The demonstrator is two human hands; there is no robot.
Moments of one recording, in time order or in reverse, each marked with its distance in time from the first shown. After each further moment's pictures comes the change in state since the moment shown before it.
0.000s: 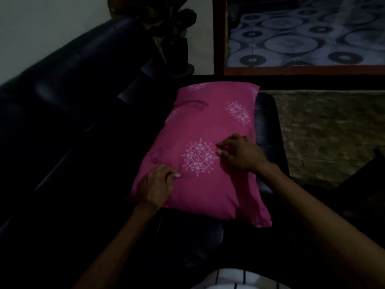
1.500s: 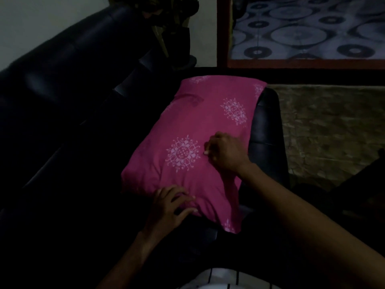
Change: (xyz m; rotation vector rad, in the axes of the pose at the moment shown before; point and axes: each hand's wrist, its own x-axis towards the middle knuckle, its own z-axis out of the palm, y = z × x) left_hand -0.069 0.015 0.035 -0.029 0.016 0.413; right_hand 0.011 -0.020 0.021 -0.051 0.059 -0.077
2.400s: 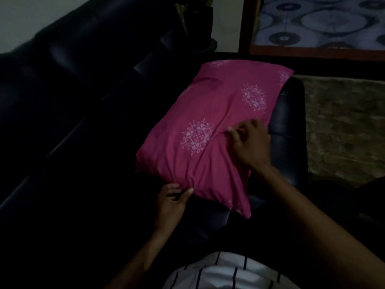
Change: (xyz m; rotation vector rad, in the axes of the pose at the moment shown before) left_hand -0.031 0.029 -0.001 -0.385 0.206 -1.107; right_hand -0.019 0.002 0.021 0.276 0.366 0.238
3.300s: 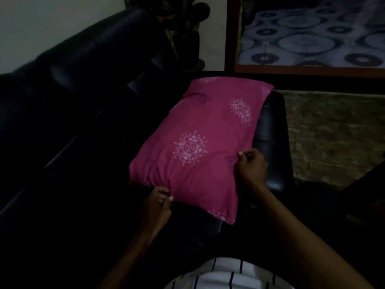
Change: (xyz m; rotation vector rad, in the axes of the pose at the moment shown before) left_hand 0.025 -0.003 -0.024 0.191 -0.089 0.161; right_hand -0.043 0.020 -0.010 0.232 0.104 0.545
